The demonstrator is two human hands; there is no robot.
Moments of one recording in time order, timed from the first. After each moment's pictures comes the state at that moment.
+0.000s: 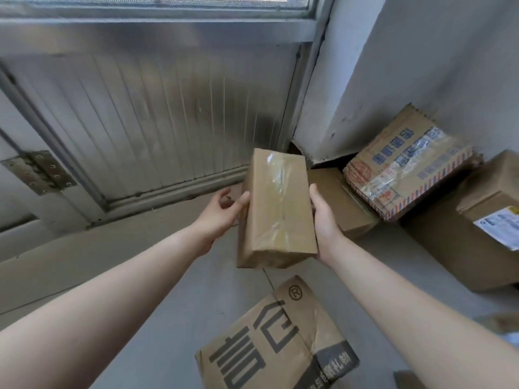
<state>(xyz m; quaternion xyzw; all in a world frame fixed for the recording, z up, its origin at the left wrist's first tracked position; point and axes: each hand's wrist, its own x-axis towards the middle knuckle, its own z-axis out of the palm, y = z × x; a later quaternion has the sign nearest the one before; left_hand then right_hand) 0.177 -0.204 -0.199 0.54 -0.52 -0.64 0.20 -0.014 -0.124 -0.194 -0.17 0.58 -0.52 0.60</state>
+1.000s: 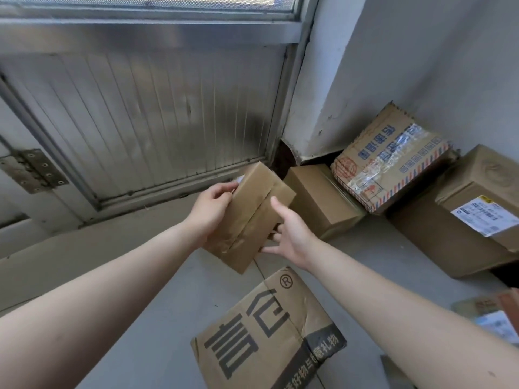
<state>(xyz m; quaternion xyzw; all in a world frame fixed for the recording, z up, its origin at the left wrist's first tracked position) 0.175 -0.191 -0.176 0.51 -0.58 -0.57 0.27 0.019 -0.107 -0.193 -0.15 0.60 -0.46 0.64</state>
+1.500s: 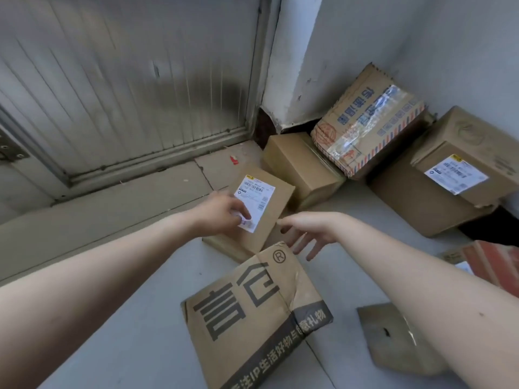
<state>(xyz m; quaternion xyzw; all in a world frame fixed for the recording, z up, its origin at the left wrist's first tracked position) 0.158 -0.154 -0.201 0.37 -0.85 -0.37 -0.05 -0.046 -0.056 -0.198 -0.26 0.77 -0.02 0.58</state>
